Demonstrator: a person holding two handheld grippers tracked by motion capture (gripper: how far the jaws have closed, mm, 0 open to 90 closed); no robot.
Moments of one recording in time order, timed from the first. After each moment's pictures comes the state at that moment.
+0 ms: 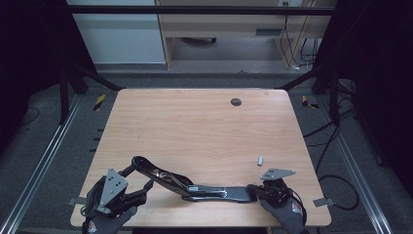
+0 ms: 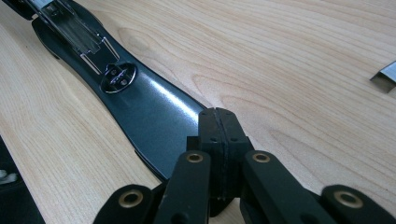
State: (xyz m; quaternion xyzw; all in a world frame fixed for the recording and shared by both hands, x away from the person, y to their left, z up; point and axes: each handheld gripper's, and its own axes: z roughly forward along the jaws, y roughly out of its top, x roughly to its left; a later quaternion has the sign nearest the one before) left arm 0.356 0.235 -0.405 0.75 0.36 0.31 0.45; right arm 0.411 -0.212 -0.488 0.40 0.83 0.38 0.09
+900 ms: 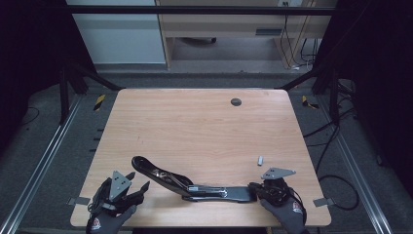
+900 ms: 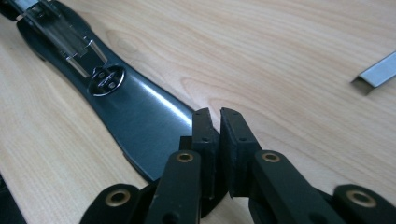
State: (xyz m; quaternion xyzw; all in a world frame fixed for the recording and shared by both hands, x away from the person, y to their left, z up) left arm 0.379 0.251 -0.458 0.77 0.42 0.28 0.38; right arm 0.412 -0.213 -0.486 0.41 0.83 0.37 0.11
